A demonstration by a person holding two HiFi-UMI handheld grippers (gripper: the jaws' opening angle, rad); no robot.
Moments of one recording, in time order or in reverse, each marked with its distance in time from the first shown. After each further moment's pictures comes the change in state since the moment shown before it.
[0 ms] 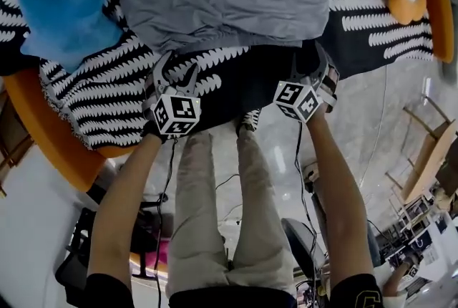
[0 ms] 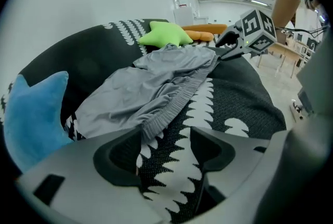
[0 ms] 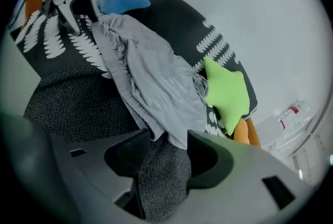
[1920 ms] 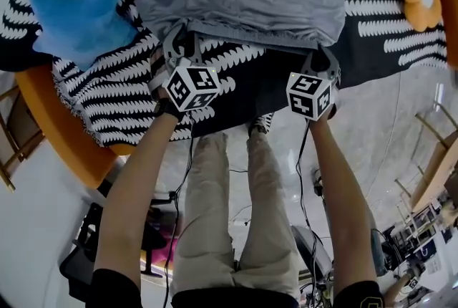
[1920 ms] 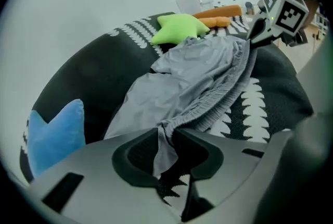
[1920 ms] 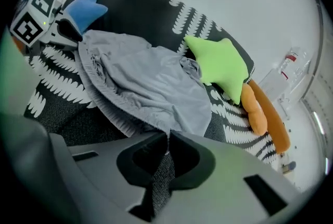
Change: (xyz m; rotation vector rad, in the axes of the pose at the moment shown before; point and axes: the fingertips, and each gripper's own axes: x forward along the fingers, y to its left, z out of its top) left arm 0.024 0.079 0.048 0.094 0.056 0.258; right arm 0.011 0.005 0.008 0.389 0.138 0.084
